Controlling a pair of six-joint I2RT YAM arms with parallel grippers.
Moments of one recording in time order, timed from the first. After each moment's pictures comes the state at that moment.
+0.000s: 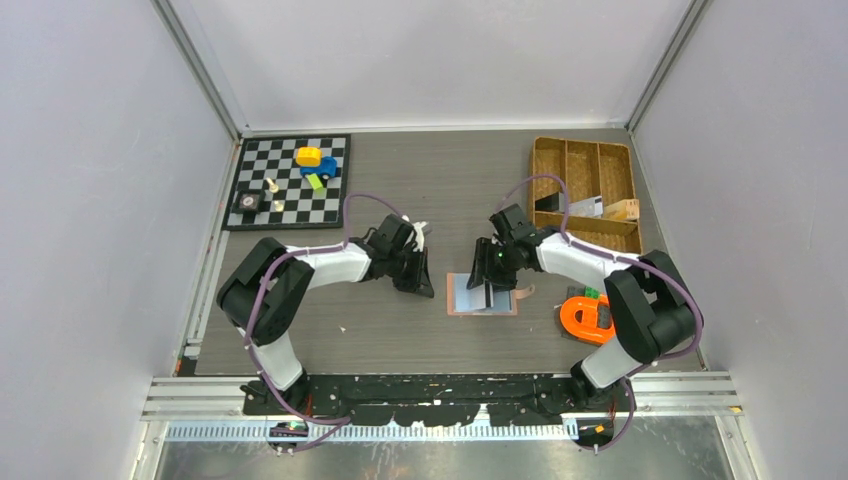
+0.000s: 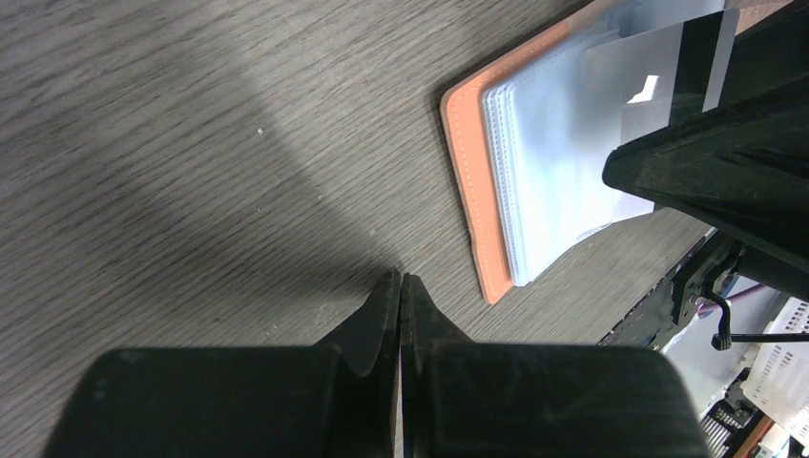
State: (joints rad) left arm -0.67 1.75 0.89 -0.11 0.39 -0.52; right arm 0.49 1.56 0.84 -0.41 -0.27 0.62
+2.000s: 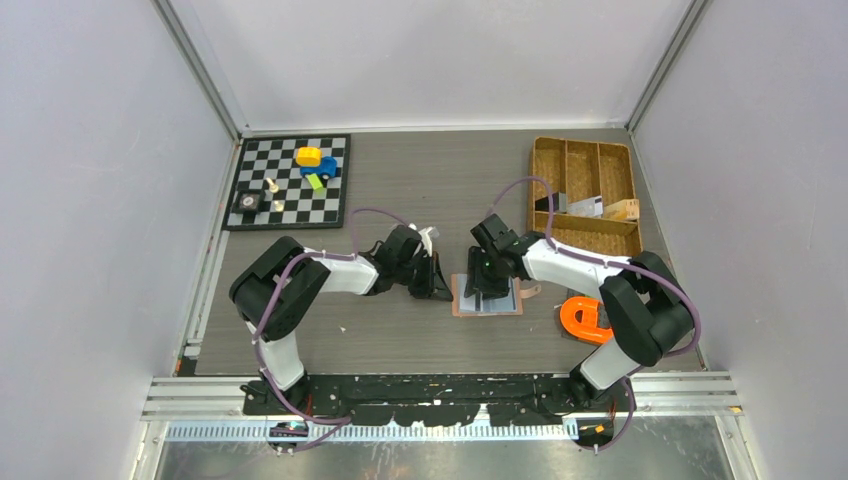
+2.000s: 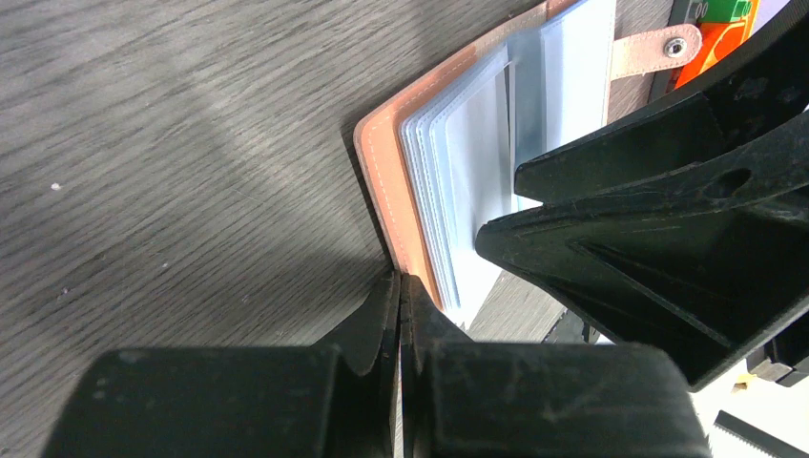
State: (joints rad) left arm -0.73 1.80 0.81 0.21 0.45 -0.76; right arm 0.64 1.57 0.87 -0.48 -0.07 0.72
